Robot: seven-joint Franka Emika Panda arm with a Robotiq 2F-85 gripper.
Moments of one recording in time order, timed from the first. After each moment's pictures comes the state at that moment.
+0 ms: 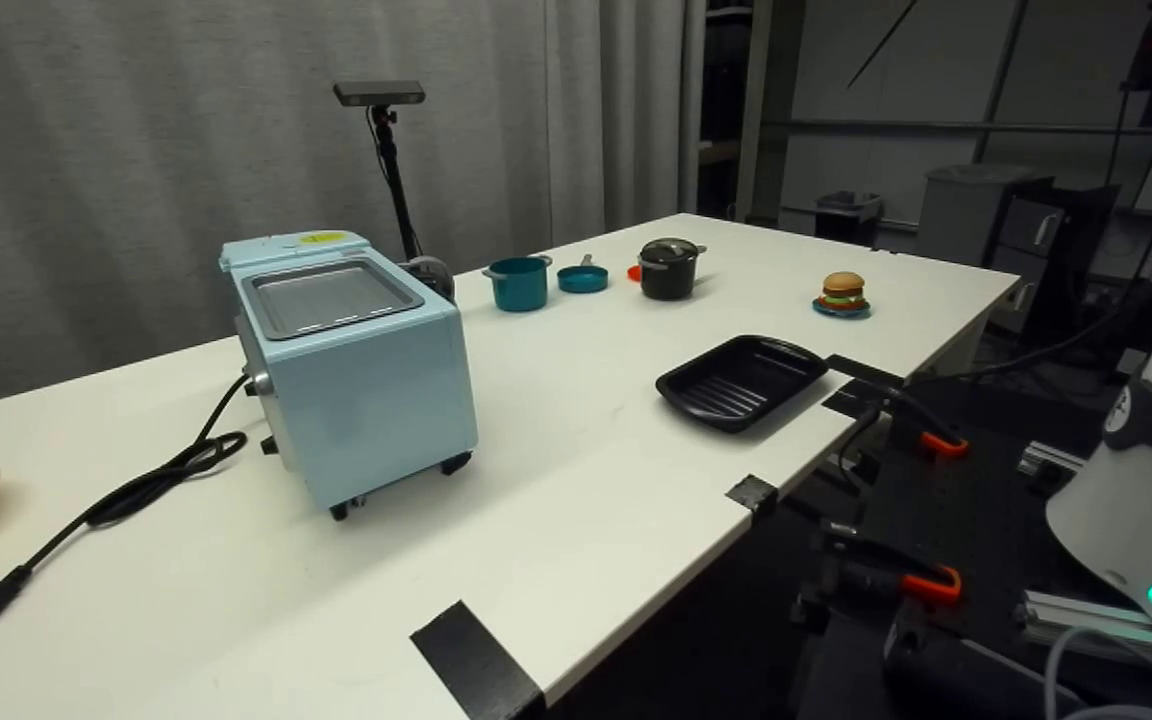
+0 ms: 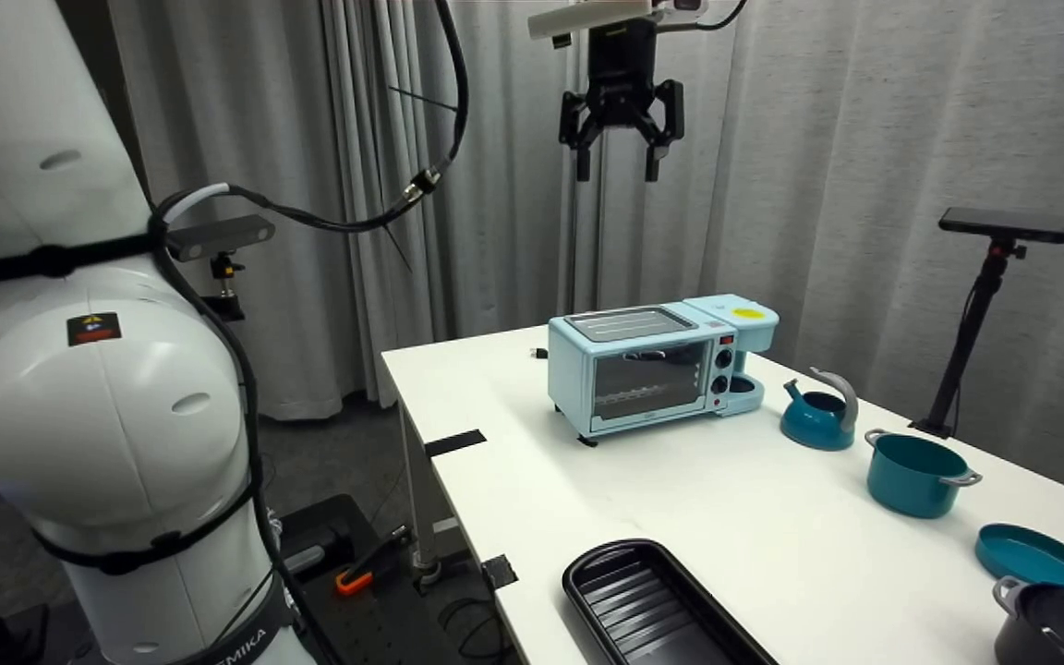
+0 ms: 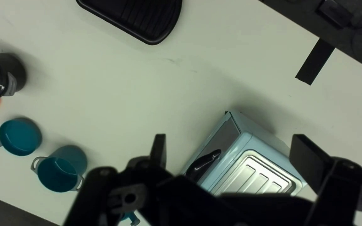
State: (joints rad) arm 0.05 -0.16 0.06 -1.85 -0.03 1.69 -0.15
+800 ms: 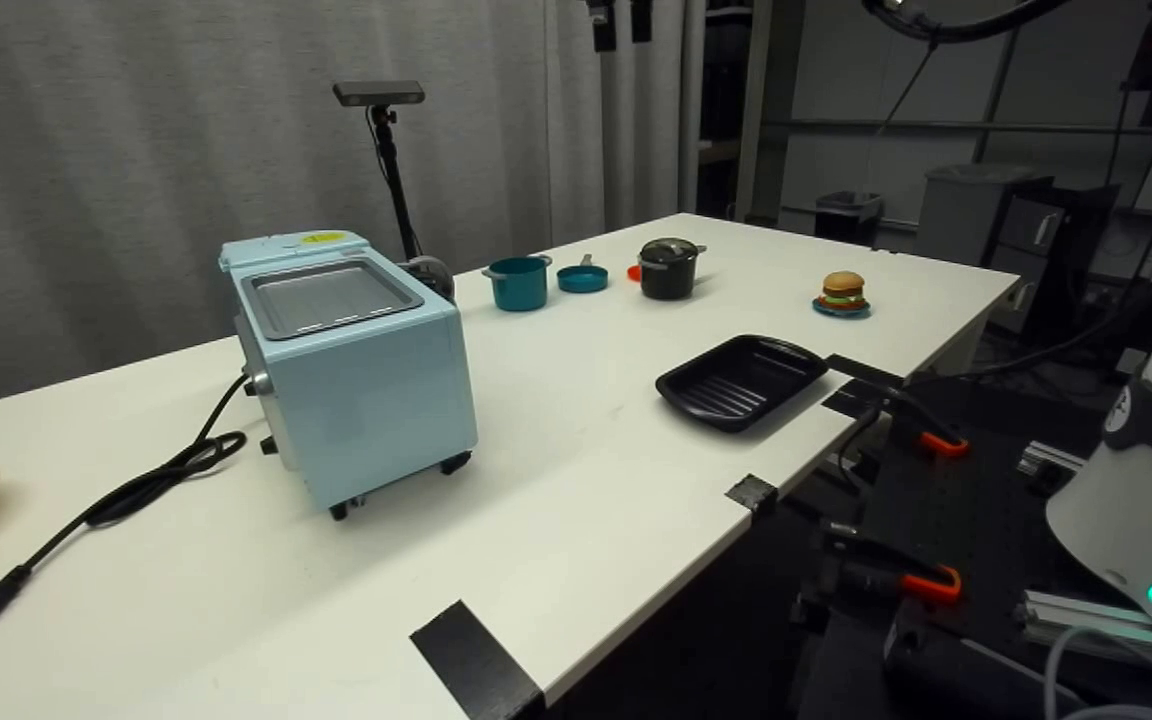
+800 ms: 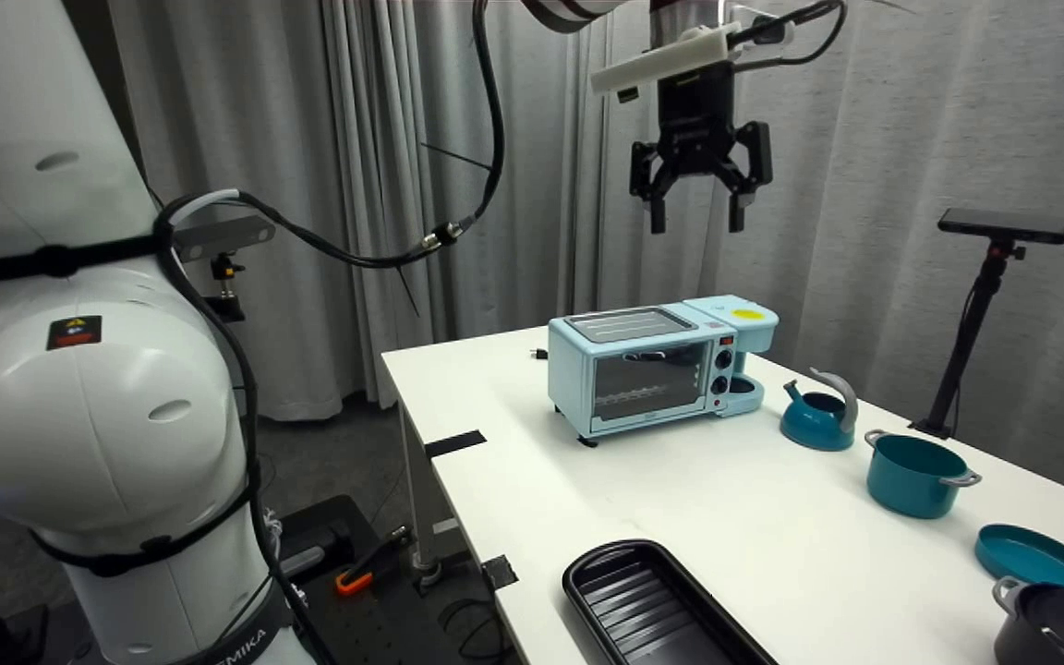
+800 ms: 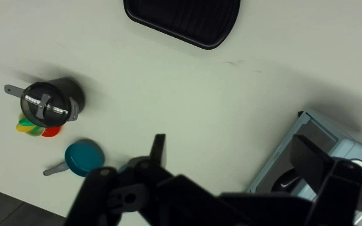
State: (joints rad) arm -0.03 -0.15 -0.04 -1.98 -0.15 1.87 -0.14
